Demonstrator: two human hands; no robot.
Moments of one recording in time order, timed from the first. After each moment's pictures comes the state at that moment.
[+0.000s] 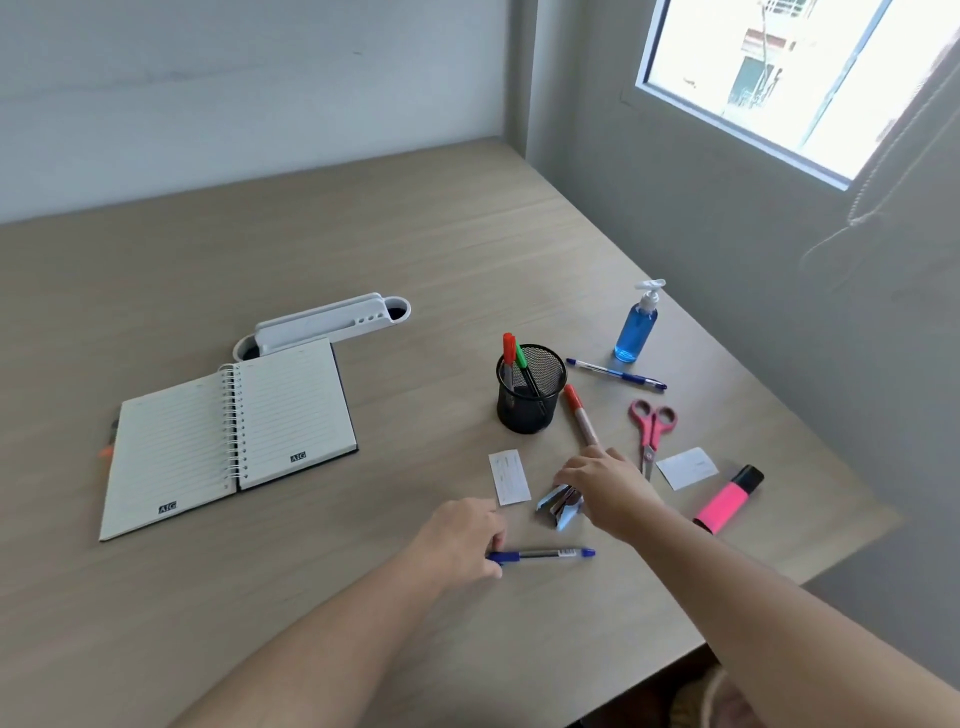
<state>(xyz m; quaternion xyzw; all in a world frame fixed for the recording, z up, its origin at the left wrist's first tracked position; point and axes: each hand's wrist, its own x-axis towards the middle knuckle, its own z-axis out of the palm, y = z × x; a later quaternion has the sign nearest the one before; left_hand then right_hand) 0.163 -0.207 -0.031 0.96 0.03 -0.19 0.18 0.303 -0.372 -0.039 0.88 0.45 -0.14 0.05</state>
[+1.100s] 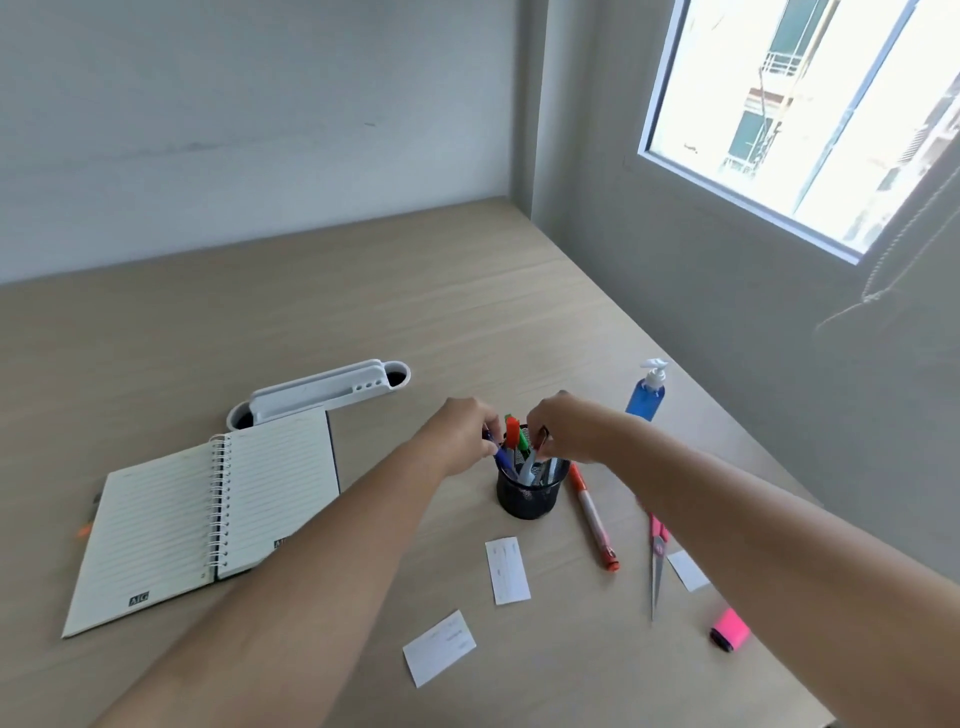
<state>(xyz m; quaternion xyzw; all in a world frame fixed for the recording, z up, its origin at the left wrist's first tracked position) 0.306 -0.136 0.066 0.94 0.16 -0.07 0.28 0.394 -0.272 0.086 0.87 0.44 -0.21 0.01</state>
